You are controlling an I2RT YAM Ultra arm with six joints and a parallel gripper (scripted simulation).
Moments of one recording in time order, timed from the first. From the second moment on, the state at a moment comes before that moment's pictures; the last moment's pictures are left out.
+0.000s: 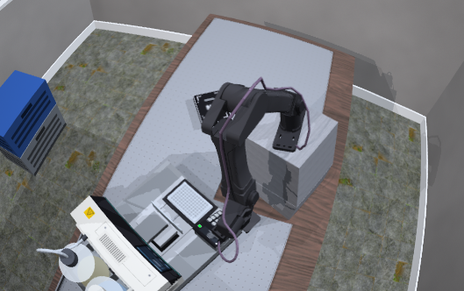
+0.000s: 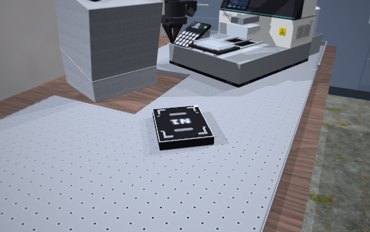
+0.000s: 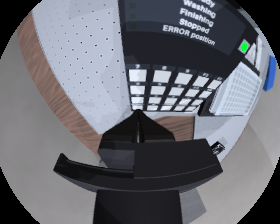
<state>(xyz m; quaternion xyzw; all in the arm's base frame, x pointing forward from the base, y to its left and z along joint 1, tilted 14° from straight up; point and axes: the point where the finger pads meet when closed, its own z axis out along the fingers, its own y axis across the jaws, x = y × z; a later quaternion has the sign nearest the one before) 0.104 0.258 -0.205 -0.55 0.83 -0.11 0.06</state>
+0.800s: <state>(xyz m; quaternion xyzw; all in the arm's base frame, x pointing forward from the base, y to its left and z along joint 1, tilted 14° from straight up) 0.101 0.269 -0.183 -0.55 0.83 -0.10 0.07</state>
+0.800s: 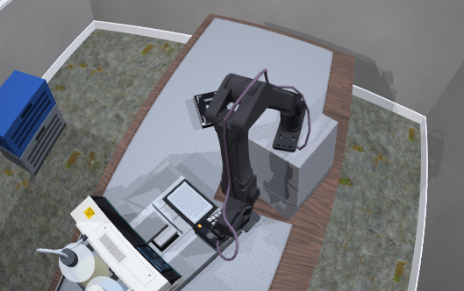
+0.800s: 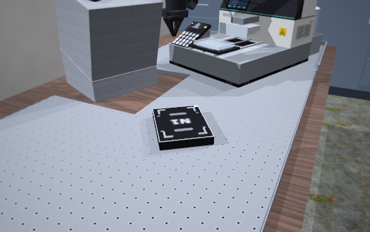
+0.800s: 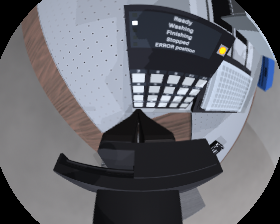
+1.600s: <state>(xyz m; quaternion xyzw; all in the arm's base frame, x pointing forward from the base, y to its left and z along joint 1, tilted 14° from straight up) 0.094 0.275 -0.147 -0.55 0.83 -0.10 0.07</state>
